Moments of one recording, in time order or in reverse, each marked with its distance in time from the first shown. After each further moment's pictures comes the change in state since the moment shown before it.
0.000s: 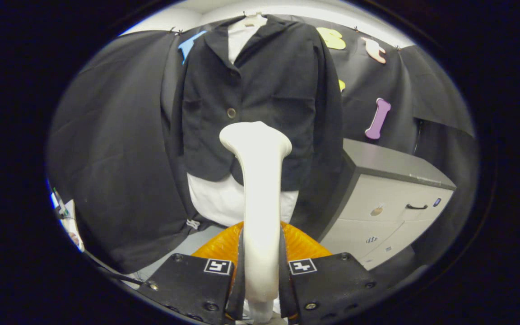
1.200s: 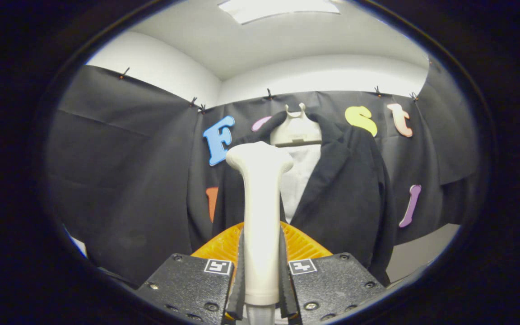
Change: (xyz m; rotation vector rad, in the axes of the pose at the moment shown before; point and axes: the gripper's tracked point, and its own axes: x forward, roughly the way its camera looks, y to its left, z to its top) arm -0.007 0.132 0.313 0.003 -0.640 0.175
